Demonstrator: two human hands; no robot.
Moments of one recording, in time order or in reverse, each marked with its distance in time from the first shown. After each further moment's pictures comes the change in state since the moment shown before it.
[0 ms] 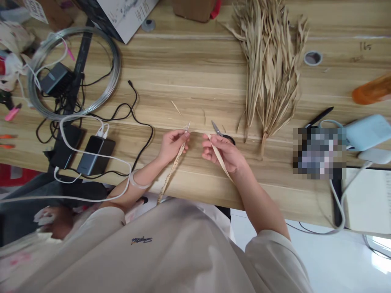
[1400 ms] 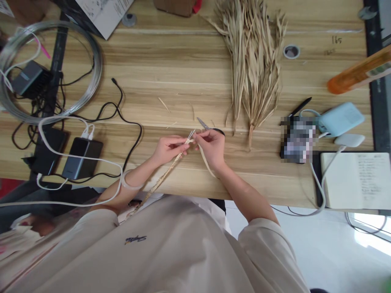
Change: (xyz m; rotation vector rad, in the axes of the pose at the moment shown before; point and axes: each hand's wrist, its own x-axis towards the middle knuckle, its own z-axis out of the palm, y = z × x) left_hand -0.014 -0.008 0.003 0.120 -0.380 0.270; right_hand 0.013 0.032 0.015 -0.194 0.442 -0.506
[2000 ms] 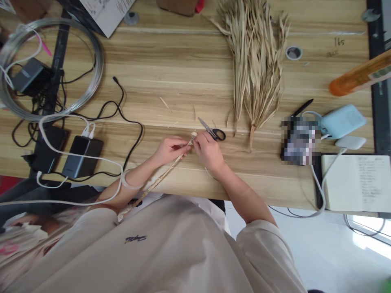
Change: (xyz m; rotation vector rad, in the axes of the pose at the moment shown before) left_hand 0.000 0.001 -0.002 0.205 -0.045 0.011; right_hand -0.001 0.005 -0.010 -0.882 -0.112 -0.762
